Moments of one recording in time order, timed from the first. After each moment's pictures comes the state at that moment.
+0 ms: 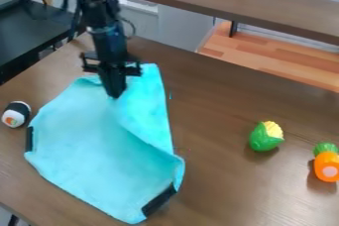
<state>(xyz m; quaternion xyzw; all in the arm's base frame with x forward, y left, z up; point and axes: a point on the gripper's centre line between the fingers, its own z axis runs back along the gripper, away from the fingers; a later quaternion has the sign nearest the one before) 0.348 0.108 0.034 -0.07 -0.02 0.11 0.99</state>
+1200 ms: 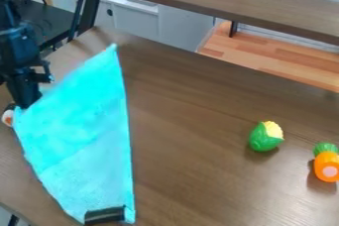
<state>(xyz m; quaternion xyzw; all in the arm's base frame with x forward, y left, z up) 0.250 0.185 0.042 -0.07 0.04 0.14 0.99</state>
